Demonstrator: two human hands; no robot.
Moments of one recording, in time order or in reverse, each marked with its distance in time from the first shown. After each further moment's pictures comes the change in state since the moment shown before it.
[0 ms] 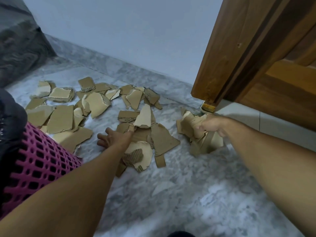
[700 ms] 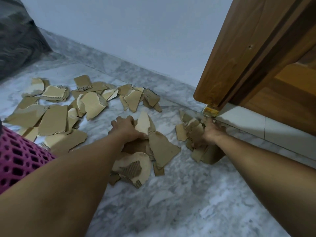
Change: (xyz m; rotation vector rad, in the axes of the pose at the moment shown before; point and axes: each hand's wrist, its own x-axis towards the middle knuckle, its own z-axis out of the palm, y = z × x) left_hand 0.036 0.046 0.009 0.508 -0.287 0.479; right_hand 0.046 0.018 0.025 -0.245 0.161 0.104
